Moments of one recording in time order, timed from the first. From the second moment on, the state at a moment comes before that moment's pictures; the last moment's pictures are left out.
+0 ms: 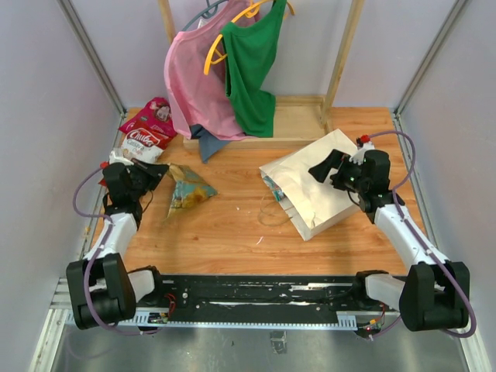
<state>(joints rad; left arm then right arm) 0.23 1.13 0.53 0.31 0.40 -0.88 0.09 1.14 0.69 -0.01 -0.39 0.49</state>
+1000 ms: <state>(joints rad) 0.19 1.27 0.40 0.73 0.51 -1.09 0.40 1.14 0.78 -0.05 -0.26 0.34</state>
